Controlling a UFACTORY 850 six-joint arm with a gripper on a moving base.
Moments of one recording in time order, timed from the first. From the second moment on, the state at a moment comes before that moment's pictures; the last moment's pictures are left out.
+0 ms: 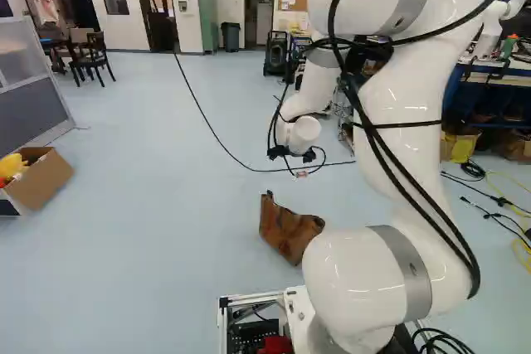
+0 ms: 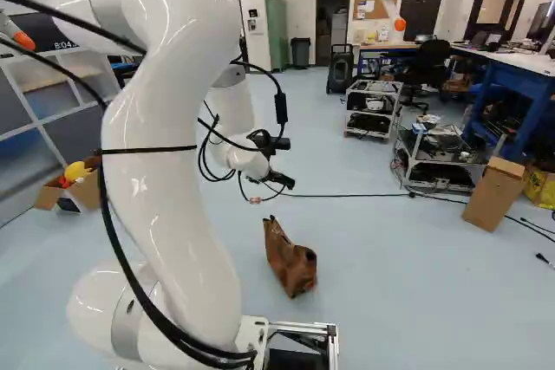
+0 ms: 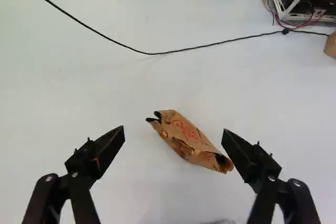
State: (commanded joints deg) arm -1.4 -27.5 -40.9 8.9 22.1 0.0
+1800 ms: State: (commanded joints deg) arm -5.8 -53.3 -62.7 12.6 4.1 -32.9
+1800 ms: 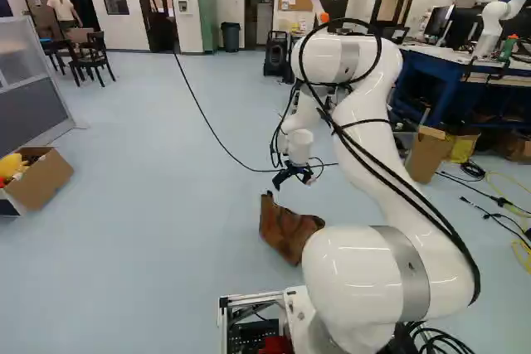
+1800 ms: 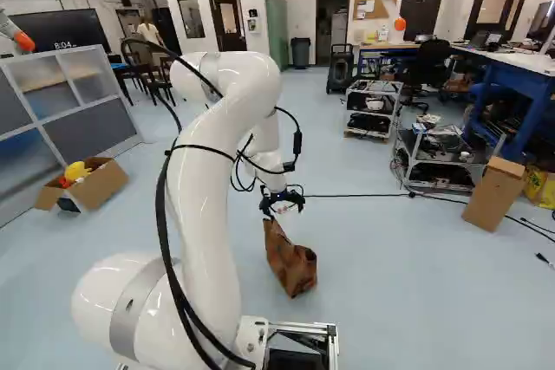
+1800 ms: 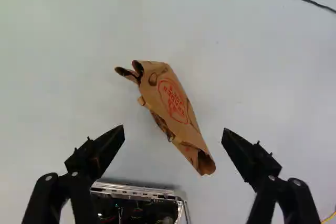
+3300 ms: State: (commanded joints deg) arm -5.7 -69.7 -74.9 14.5 -3.8 -65.8
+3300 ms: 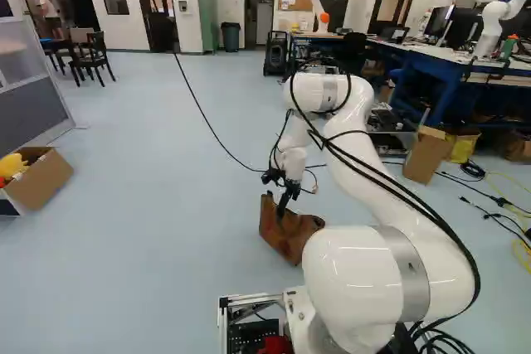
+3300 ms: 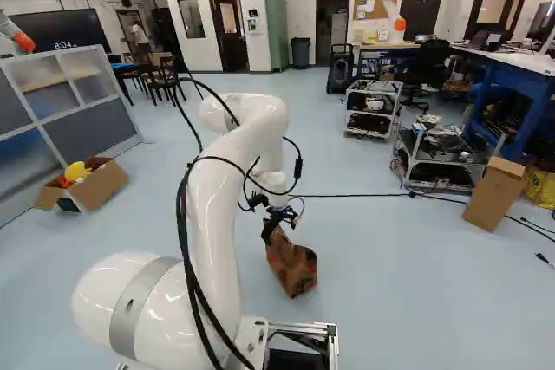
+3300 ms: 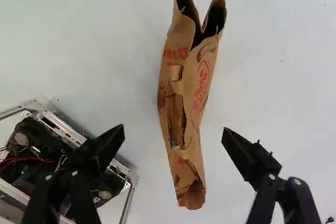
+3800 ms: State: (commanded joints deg) arm -5.8 -75.2 -79.4 14.5 -3.8 -65.8
